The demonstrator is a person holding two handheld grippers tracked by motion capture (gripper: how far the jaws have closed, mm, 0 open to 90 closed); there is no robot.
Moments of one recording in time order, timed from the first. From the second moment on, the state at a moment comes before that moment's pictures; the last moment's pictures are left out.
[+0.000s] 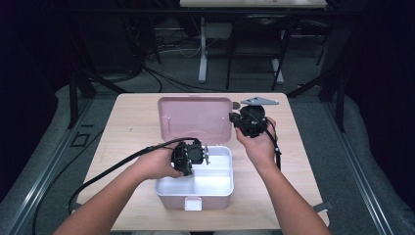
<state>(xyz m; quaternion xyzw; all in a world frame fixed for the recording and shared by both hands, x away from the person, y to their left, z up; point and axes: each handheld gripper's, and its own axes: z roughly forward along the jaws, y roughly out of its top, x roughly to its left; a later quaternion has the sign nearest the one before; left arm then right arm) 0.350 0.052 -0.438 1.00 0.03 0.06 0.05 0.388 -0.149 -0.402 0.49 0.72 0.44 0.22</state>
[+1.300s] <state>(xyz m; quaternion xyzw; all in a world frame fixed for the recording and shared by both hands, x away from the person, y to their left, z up) 0.391 0.184 -0.378 0.82 0.39 0.22 0.36 0.384 -0.150 -0.402 0.49 0.71 0.45 0.22</state>
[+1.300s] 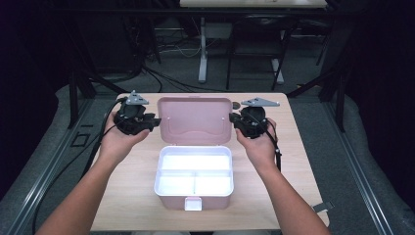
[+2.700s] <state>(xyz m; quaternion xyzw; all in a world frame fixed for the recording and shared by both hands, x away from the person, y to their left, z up) 0.390 0.182 -0.370 0.77 0.39 0.25 0.44 0.381 -0.147 -0.388 0.46 0.72 0.47 0.22</state>
